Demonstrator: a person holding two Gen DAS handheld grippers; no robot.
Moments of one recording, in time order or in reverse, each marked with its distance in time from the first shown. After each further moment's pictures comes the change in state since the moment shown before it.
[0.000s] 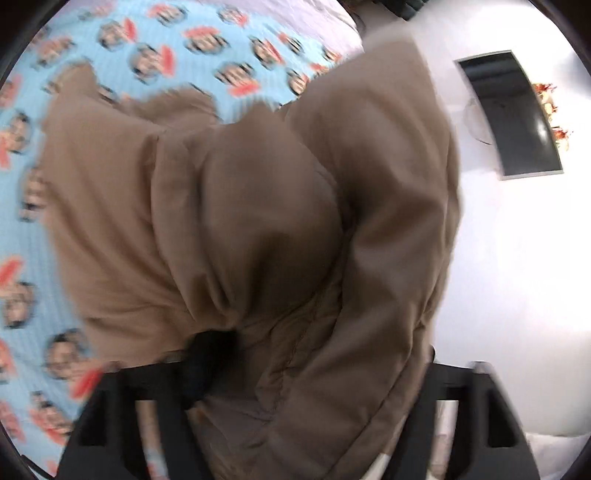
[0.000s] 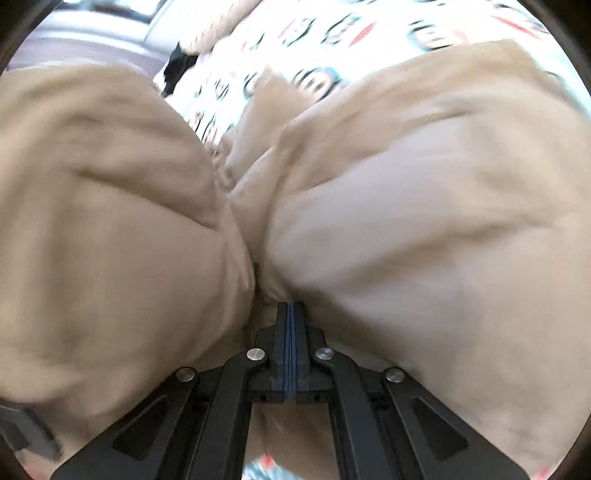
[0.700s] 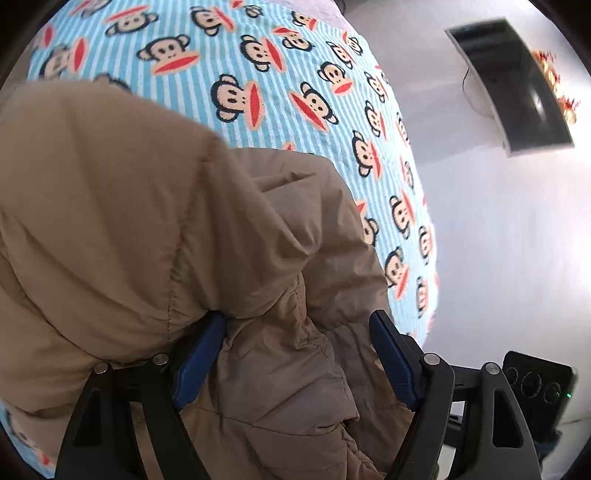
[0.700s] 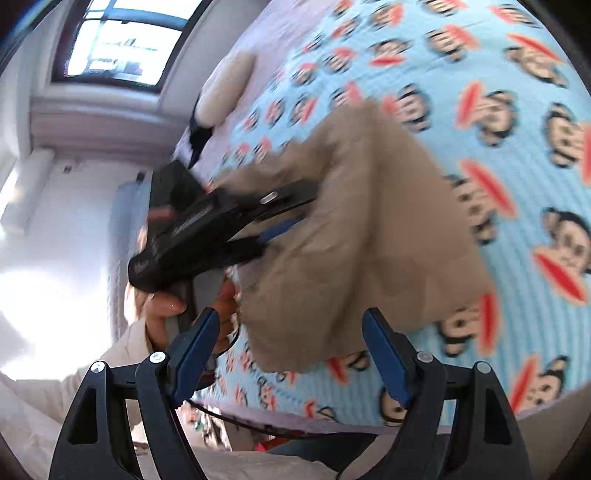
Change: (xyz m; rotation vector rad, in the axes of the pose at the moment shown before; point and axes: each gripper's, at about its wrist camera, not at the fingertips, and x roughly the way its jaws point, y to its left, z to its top) left arm 0.085 -0.059 0.040 0.110 0.024 0.081; right arm -0.152 -0.036 -0.079 0.124 -0.136 0.177
